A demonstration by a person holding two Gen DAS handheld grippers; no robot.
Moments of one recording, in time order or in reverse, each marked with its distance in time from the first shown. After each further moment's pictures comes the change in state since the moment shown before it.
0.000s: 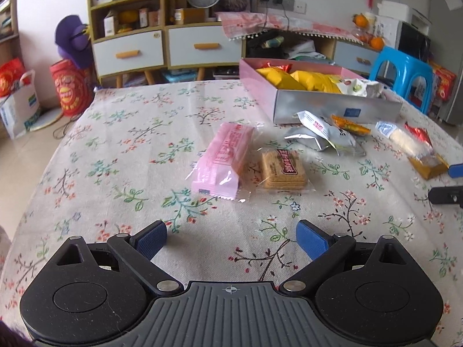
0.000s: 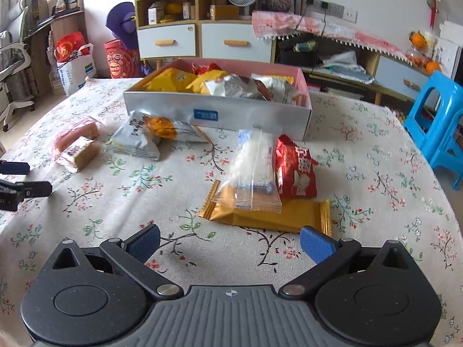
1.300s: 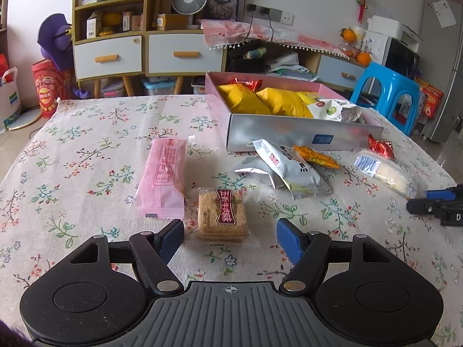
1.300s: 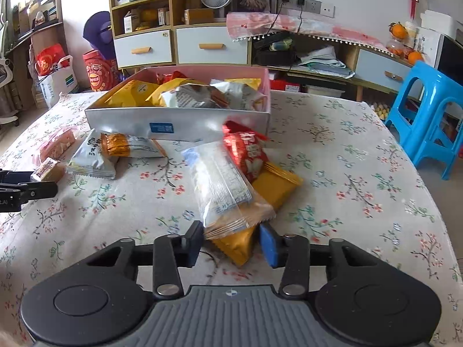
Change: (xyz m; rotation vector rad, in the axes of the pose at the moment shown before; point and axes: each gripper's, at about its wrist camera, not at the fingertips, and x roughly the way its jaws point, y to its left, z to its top) left arm 0.023 -0.033 0.028 -0.049 -0.041 -0.091; right arm 0.005 -0.040 0.010 0.049 -0.020 -0.047
